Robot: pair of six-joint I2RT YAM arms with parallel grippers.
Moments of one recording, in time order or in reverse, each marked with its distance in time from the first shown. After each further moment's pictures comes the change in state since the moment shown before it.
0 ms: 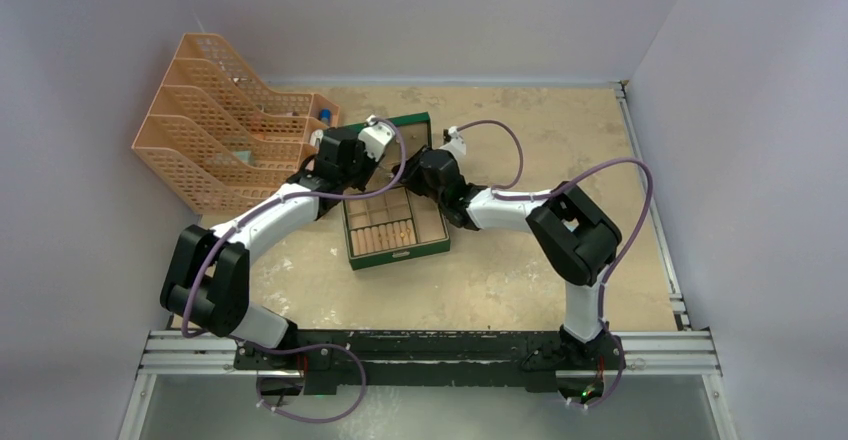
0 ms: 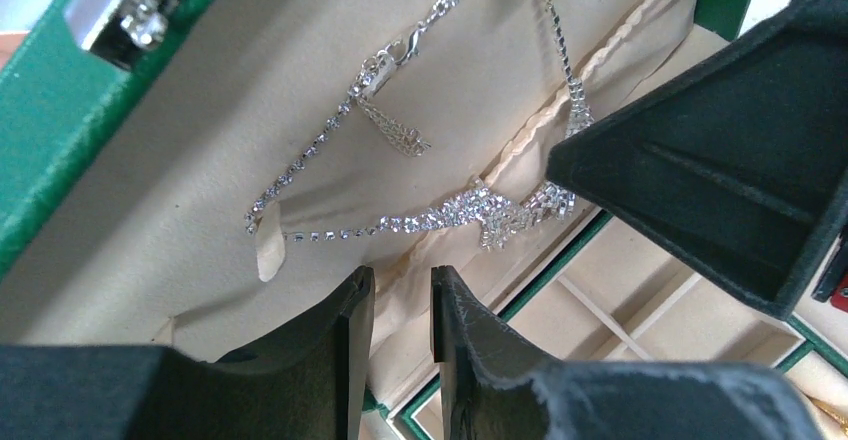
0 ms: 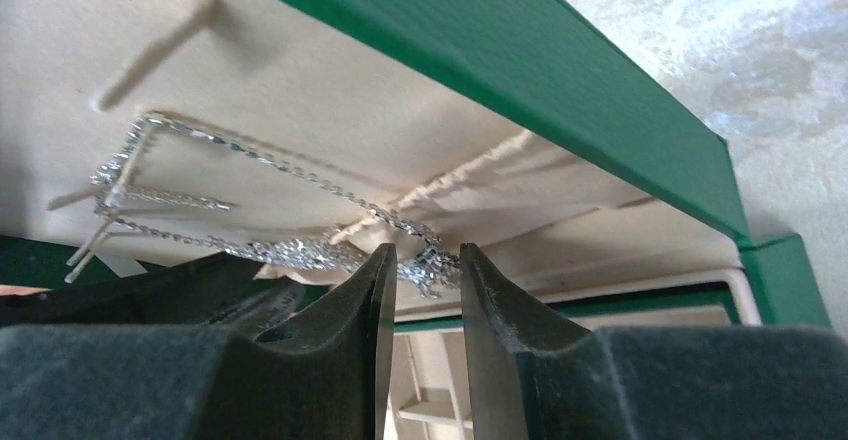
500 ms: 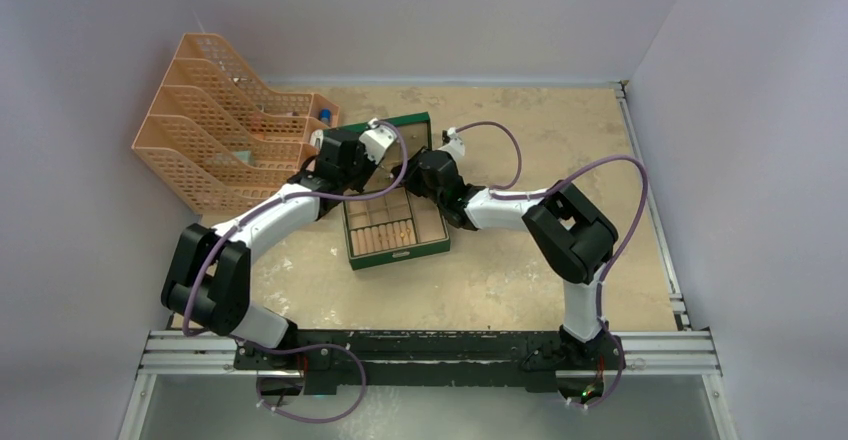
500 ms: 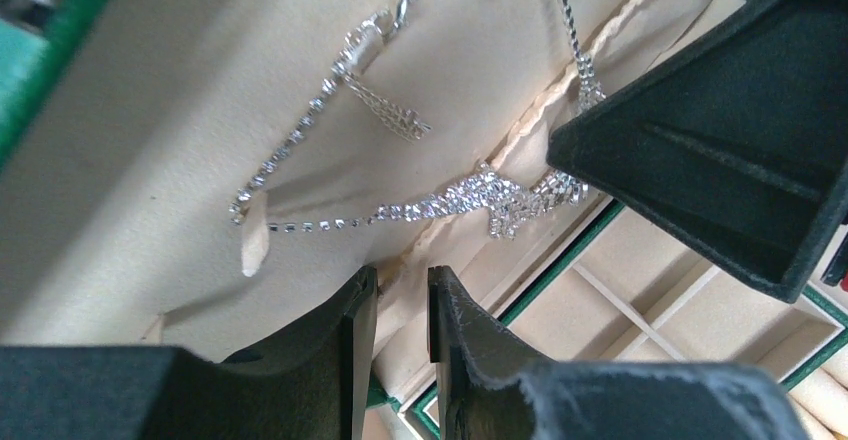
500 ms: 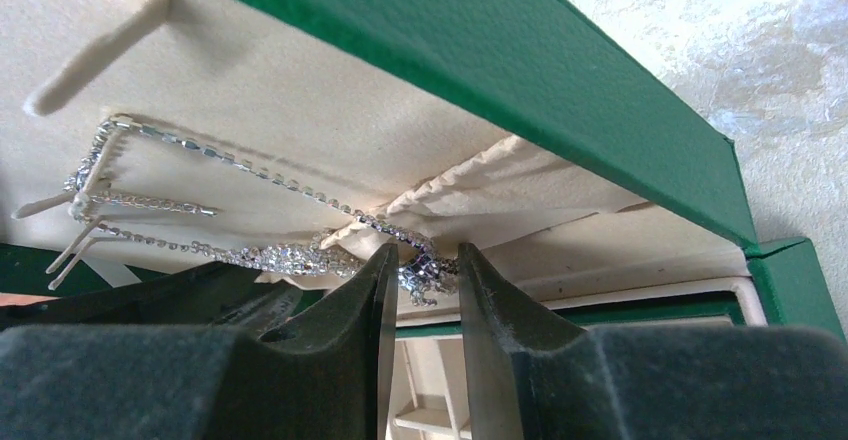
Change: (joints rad) left arm -0.001 0.005 -0.013 0.006 -0.020 0.048; right arm 0.000 0.027 0.014 0.016 -0.004 0.008
